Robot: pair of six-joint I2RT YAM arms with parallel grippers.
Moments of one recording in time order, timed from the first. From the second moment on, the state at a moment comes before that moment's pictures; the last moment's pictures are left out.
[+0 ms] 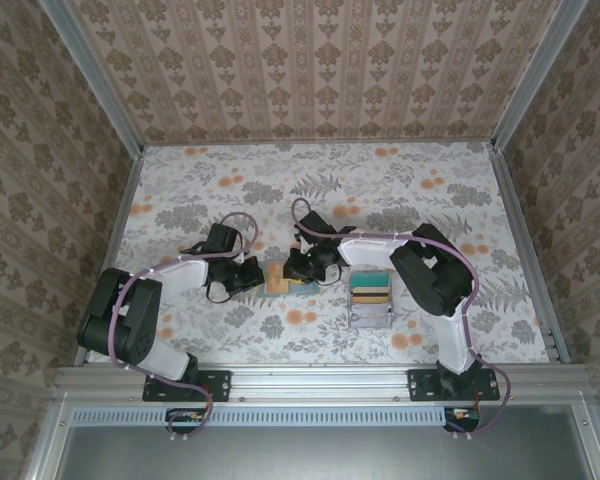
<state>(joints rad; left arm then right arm) -0.39 1.50 0.65 -0.29 0.45 -0.61 0.72 2.02 1.24 -0.27 -0.45 0.90</state>
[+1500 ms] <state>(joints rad) -0.39 1.50 0.65 -0.30 0.45 -0.61 0.70 2.01 1.22 -0.25 -0.48 0.92</state>
